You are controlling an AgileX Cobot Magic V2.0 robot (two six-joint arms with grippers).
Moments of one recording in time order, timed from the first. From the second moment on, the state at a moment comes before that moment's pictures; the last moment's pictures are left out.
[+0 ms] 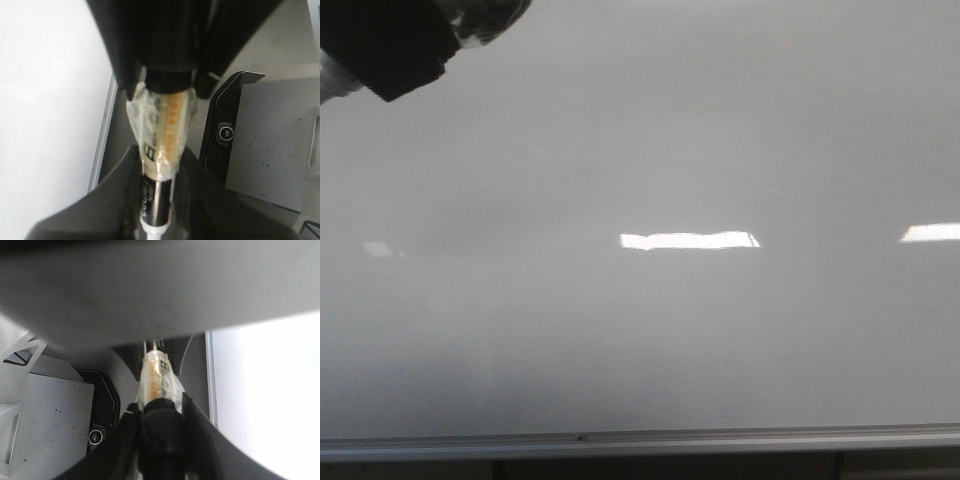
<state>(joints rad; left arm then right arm) -0.77 1.21 -1.18 -0.23 1.13 0.66 0.75 1.37 -1.35 0.51 1.03 -0.95</state>
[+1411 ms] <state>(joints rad) -0.18 0.83 -0.99 -0.19 1.06 0.31 0.06 0.96 -0.98 0.06 0.99 -0.15</state>
